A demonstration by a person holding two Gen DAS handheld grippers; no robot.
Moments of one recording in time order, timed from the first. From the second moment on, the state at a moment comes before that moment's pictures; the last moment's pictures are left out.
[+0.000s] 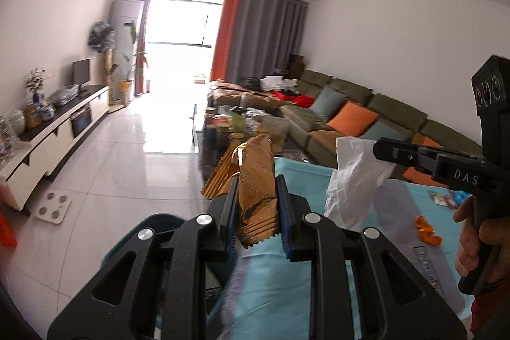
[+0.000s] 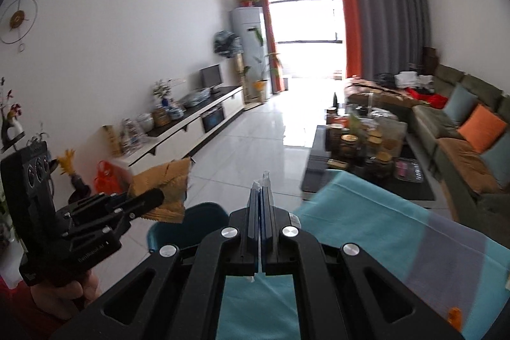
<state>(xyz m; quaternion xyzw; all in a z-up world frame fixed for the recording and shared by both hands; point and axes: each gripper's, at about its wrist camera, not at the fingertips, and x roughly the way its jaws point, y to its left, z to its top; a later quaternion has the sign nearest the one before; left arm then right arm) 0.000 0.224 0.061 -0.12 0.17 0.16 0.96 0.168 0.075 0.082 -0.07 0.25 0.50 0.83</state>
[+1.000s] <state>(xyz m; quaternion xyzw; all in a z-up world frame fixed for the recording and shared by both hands) 0.013 0.340 -0.053 -0.20 0.28 0.24 0.91 0.156 0.257 -0.031 -0.17 0.38 0.54 0.73</state>
